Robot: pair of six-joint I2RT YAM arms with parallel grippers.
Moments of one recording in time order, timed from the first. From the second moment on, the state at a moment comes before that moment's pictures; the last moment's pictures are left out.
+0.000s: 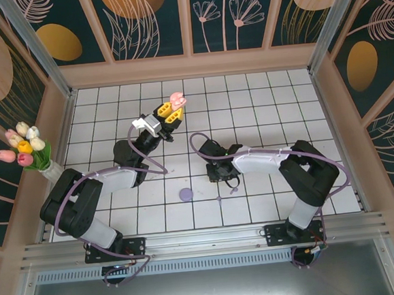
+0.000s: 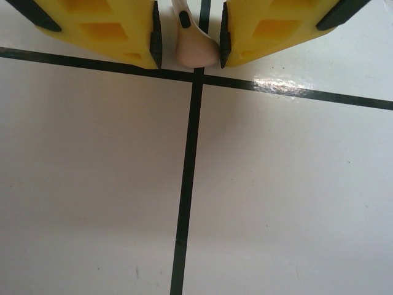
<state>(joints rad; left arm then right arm) -0.52 1.56 0.62 1.51 0.41 -0.04 0.88 1.69 0.94 -0.52 0.12 0.71</state>
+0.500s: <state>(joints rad) -0.52 1.56 0.62 1.51 0.41 -0.05 0.88 1.70 0.95 -0.55 0.13 0.70</state>
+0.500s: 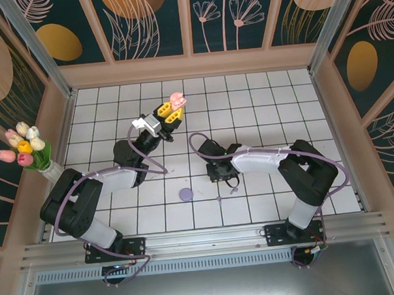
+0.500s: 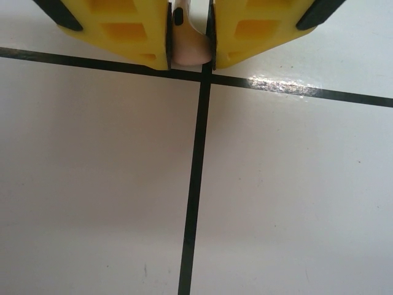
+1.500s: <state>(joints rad) -0.52 1.56 0.64 1.51 0.46 -0.05 0.77 1.23 1.06 -0.42 0.26 0.58</state>
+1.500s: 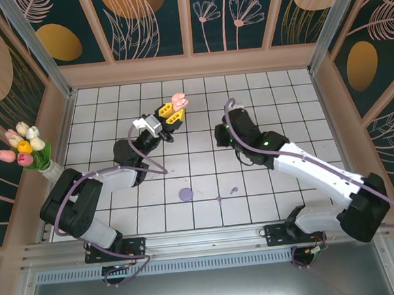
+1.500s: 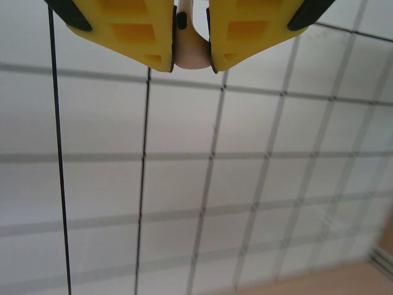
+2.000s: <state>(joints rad) -0.52 1.61 0.74 1.51 0.56 -0.10 0.70 1.24 1.31 -0.14 0.12 0.37</state>
